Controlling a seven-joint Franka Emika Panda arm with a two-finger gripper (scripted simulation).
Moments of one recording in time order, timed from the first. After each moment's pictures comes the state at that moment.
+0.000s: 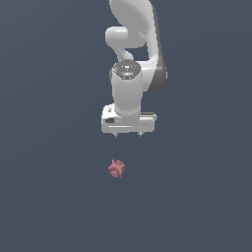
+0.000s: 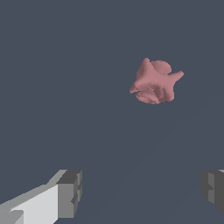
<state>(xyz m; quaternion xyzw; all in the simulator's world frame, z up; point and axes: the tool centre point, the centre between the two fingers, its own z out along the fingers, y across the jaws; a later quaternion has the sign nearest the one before) -0.003 0.008 0.162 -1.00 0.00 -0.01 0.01</state>
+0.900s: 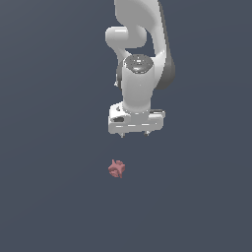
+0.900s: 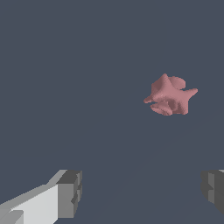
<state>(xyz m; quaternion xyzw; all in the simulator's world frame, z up) 0.007 0.036 0.177 -1.00 -0.04 -0.02 0.01</state>
